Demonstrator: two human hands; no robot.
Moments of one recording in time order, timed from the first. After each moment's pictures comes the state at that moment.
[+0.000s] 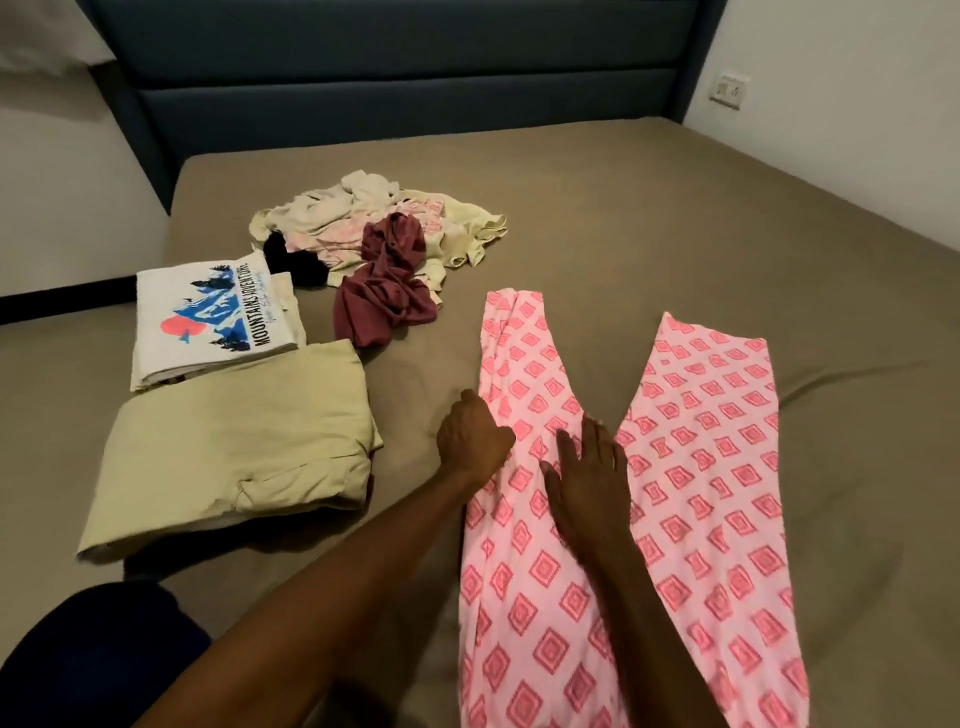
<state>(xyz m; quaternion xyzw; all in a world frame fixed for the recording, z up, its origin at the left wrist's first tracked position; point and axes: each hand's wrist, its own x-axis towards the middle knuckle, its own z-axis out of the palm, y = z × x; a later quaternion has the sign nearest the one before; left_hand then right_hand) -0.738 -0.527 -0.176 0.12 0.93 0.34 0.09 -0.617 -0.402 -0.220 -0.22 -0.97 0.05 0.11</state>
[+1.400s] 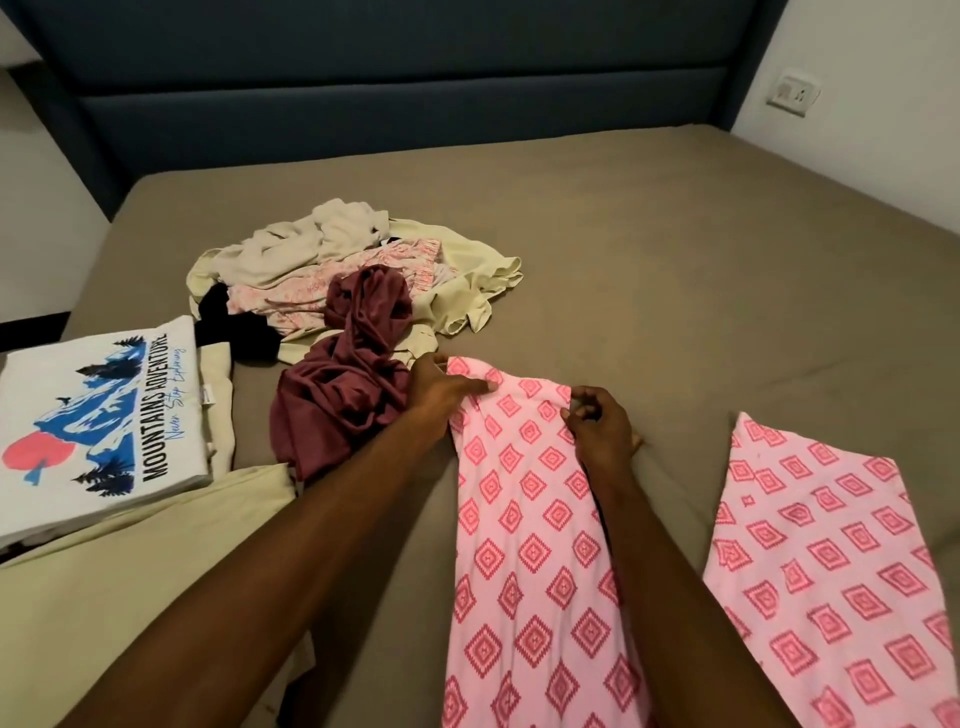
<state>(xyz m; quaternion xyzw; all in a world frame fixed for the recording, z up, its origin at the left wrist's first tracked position) -1.037 -0.438 -0.194 -0.06 0.72 0.67 0.17 -0.935 -0.220 -0.290 -0.31 -0.78 0.50 0.21</state>
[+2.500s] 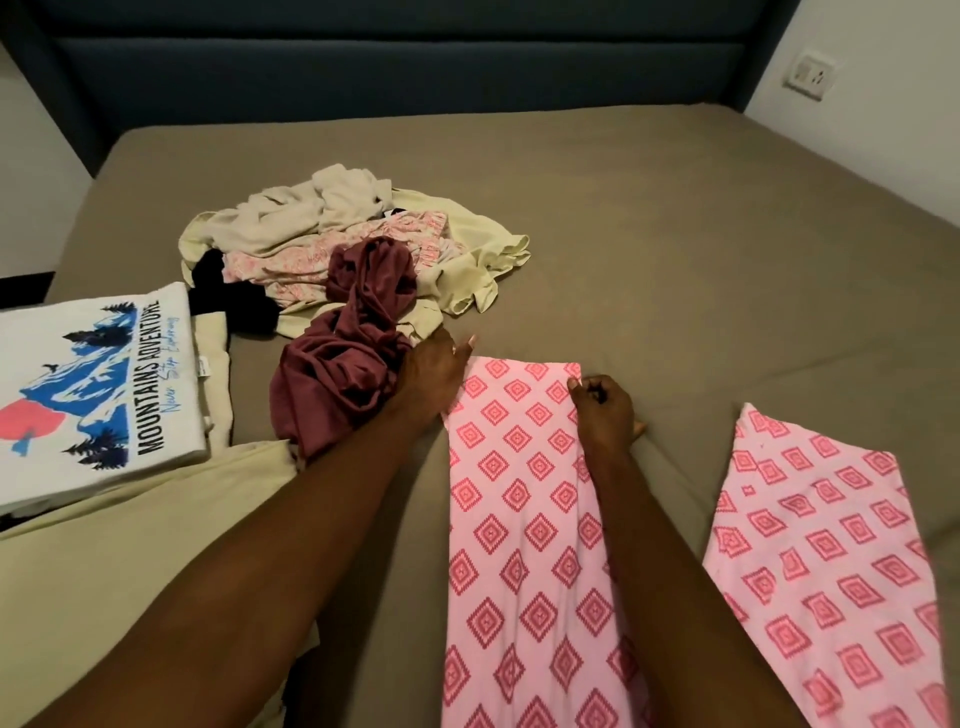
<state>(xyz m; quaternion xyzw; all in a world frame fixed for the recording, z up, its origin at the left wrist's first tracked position) -1.060 -0.449 -0.215 0.16 0.94 0.29 0.03 -0.936 -0.233 -0.270 -0.35 -0.75 0.52 0.21</state>
